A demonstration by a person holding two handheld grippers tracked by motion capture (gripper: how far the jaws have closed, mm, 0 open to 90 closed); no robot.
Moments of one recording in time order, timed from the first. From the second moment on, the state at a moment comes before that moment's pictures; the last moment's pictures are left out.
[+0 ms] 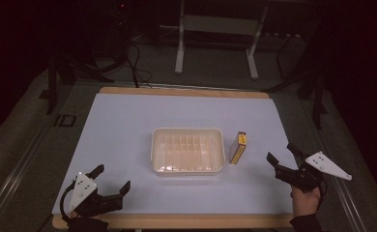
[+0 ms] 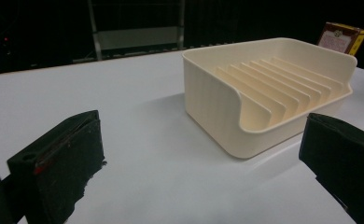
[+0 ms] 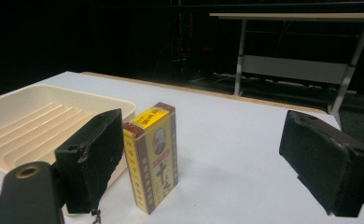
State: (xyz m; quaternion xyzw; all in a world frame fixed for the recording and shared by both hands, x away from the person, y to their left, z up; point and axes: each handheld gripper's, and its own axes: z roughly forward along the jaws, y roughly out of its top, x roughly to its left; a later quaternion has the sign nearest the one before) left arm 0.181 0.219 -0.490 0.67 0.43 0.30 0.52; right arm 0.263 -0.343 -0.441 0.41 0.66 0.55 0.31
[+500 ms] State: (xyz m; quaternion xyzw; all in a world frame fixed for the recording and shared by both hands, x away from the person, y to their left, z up) left arm 0.179 0.219 -0.491 0.68 0.43 0.30 0.52; right arm 0.279 -0.343 -0.431 0.40 0.71 0.52 0.26
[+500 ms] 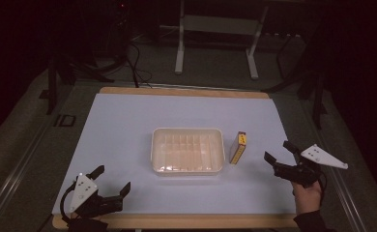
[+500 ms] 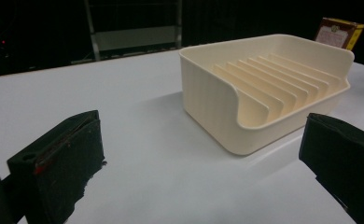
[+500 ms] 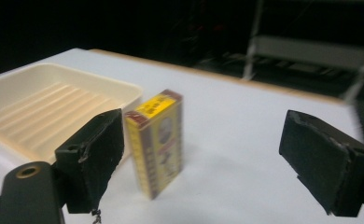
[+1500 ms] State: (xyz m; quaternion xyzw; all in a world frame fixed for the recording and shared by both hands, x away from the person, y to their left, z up) left arm 0.181 0.220 -0.492 0.68 0.43 0.30 0.51; right arm 0.323 -0.361 -0.467 0.19 0.92 0.33 -0.04
